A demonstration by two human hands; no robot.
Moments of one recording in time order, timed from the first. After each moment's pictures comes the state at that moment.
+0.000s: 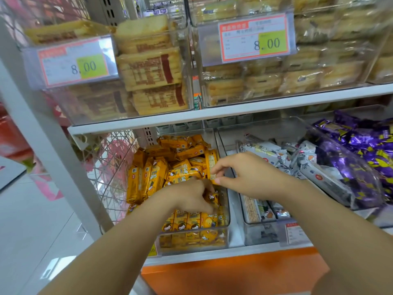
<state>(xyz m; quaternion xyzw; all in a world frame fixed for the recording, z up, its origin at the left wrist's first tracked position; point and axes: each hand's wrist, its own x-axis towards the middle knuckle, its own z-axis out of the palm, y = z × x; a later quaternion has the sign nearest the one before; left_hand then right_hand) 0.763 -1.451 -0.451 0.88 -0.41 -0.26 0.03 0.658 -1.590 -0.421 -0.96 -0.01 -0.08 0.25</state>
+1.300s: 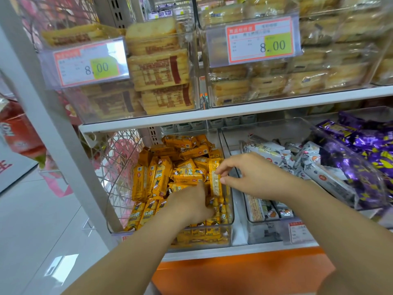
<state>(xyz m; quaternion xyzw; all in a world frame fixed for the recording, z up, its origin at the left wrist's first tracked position) 0.737 -1.440 -0.464 0.93 -0.33 -0.13 0.00 0.654 -1.588 -0.420 -0.96 -0.02 -0.08 0.26</state>
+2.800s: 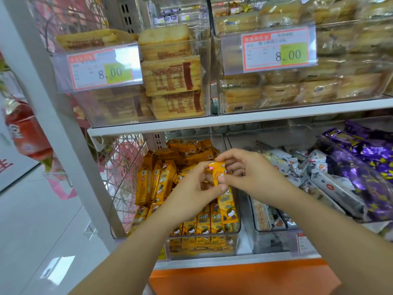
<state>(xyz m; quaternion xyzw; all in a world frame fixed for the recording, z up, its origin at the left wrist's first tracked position) 0.741 -1.424 -0.447 0.73 -0.42 -0.13 0.52 0.666 -1.579 -0.424 -0.88 -0.02 -0.17 0.44</state>
